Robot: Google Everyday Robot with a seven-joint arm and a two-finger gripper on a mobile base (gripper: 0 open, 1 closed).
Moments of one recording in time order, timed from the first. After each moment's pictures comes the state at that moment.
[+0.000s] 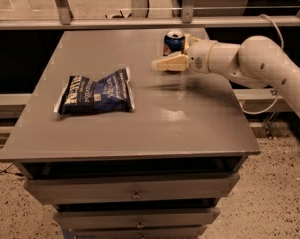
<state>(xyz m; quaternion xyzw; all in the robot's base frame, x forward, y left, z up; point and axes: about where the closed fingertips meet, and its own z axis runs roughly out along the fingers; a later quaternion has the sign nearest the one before) 0.735 -0.096 0.884 -0.32 0.71 0.26 0.57</state>
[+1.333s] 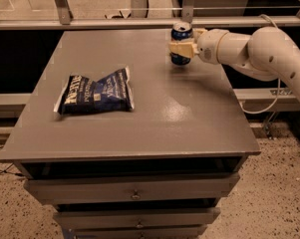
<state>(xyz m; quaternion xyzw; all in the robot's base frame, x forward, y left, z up) 0.755 -0.125 0.910 -0.32 0.70 0.20 0.61</state>
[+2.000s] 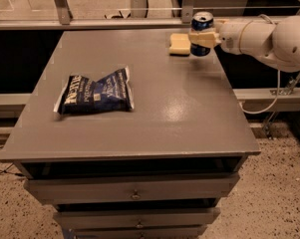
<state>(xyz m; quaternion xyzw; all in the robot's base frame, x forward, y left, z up) 0.773 -0.194 0.934 -0.31 0.70 0.16 0.62</state>
